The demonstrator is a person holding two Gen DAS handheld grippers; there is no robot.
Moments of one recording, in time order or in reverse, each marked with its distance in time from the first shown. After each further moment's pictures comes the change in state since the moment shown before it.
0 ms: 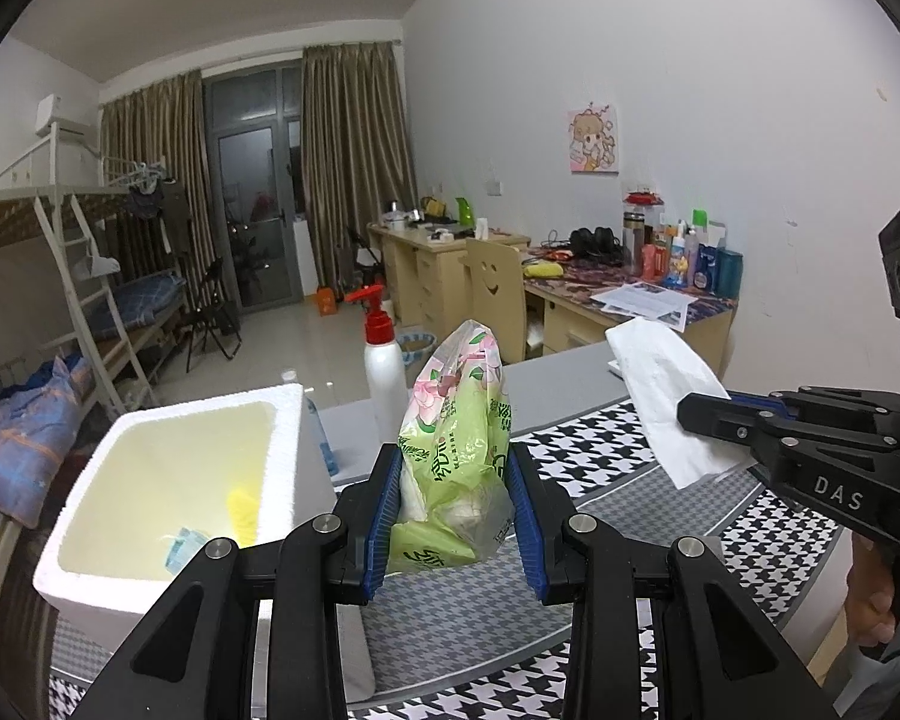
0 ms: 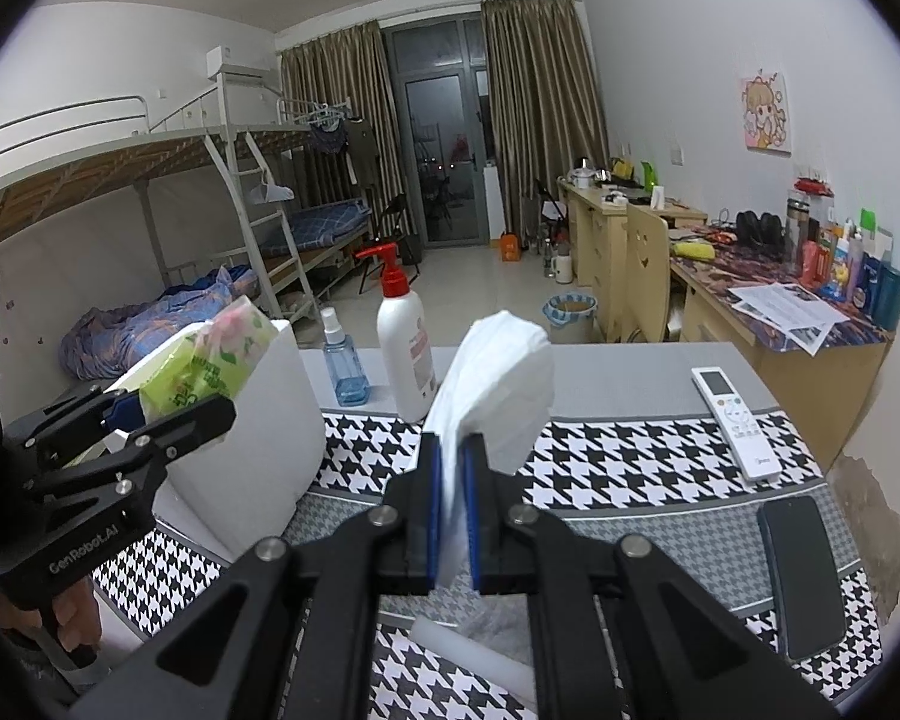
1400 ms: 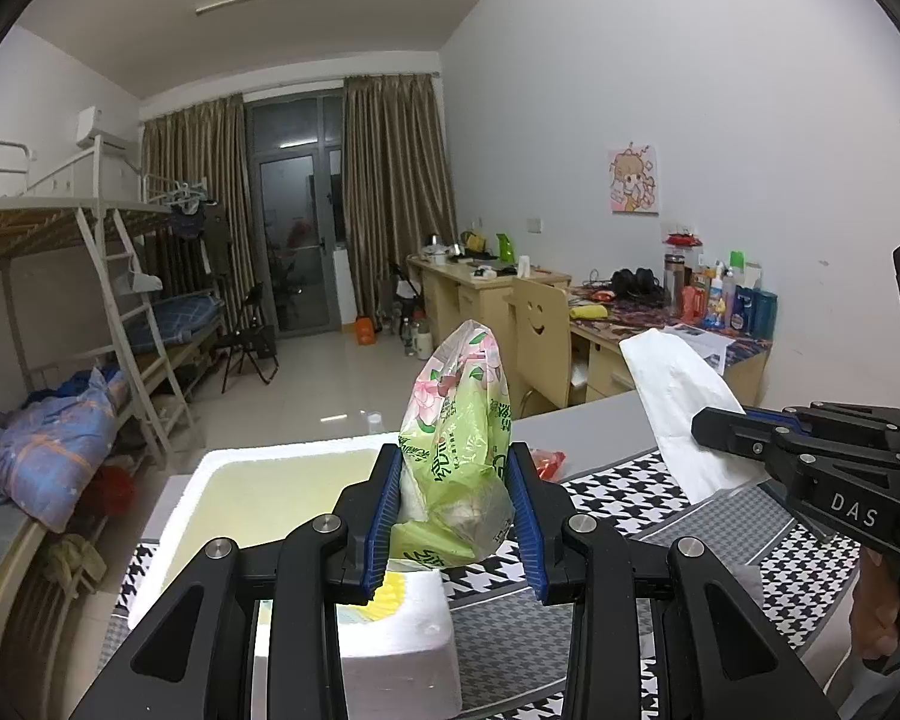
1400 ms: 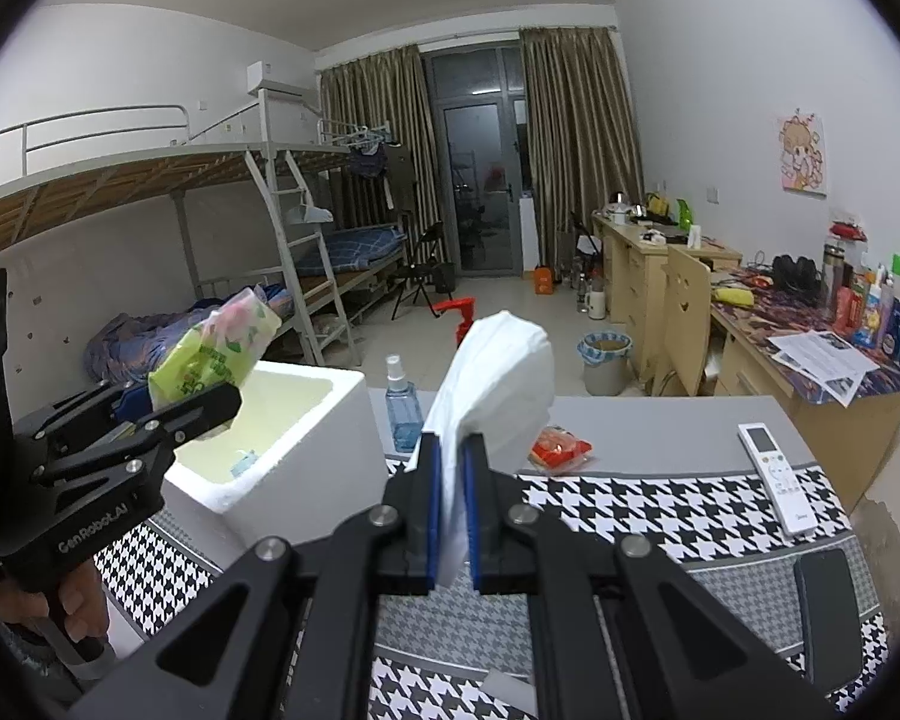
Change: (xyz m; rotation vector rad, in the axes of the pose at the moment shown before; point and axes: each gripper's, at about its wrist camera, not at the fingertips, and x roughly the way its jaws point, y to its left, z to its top) left arm -0.019 0.043 0.015 -0.031 -0.088 0.085; right arm 0.004 0.044 0.026 -0.056 -0.070 0.070
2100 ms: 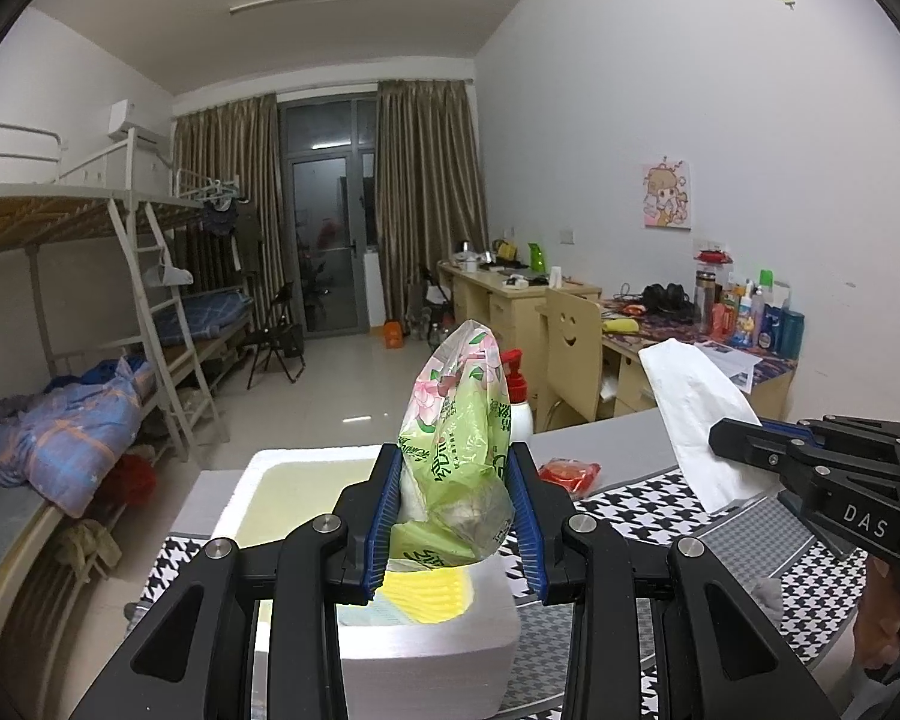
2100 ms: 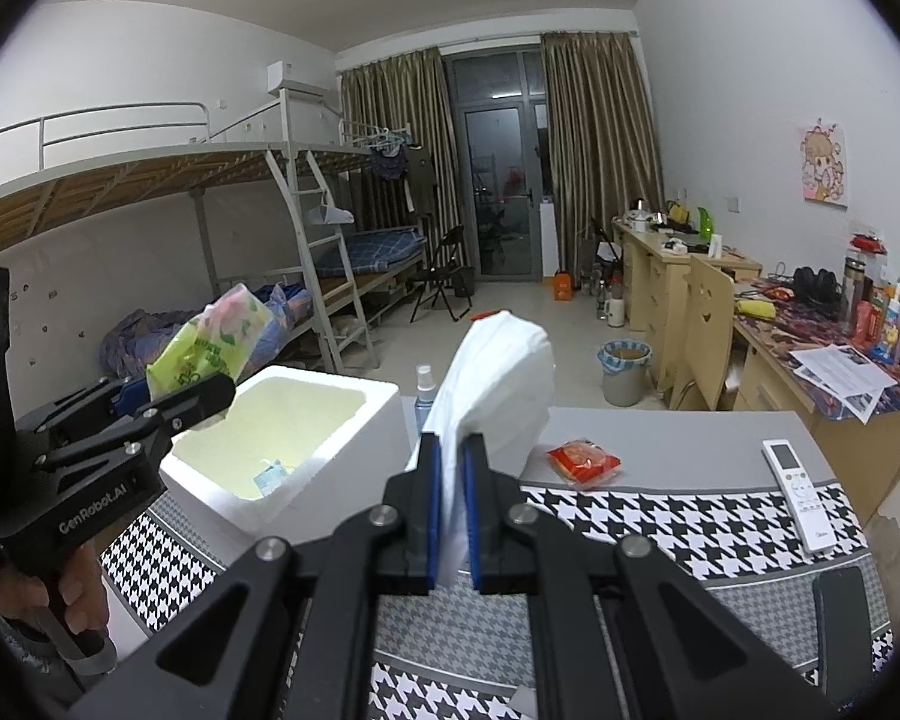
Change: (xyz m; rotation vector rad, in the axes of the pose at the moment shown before) left arm -0.006 0.014 0.003 -0.044 -0.016 0.067; right arm 0.010 0.012 0.007 -0.023 -0.008 0.040
